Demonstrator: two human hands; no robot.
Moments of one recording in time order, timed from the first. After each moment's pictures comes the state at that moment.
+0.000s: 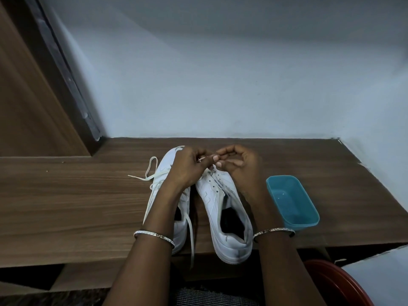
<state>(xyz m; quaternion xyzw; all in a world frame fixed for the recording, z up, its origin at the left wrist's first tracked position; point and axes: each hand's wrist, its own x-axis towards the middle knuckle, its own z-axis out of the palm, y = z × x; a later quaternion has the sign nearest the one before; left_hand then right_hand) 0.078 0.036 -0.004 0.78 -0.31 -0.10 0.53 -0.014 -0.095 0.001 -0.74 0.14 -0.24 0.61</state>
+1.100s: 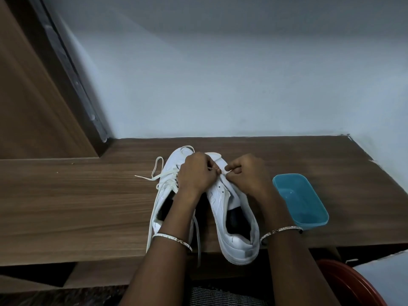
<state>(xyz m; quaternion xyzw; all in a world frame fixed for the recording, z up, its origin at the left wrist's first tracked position) 0.068 0.022 -0.017 0.91 -0.21 -0.06 0.36 -0.011 -0.105 -0.001 -0.91 0.24 -0.07 0.34</state>
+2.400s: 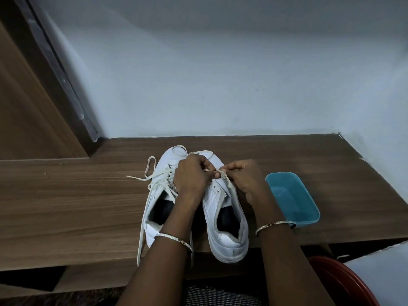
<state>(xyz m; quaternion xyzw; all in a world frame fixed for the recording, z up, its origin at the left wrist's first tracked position) 0.057 0.012 -0.024 0.89 -0.14 -0.06 0.43 -0.009 -0.114 -0.029 -0.74 0.32 -0.09 0.59</state>
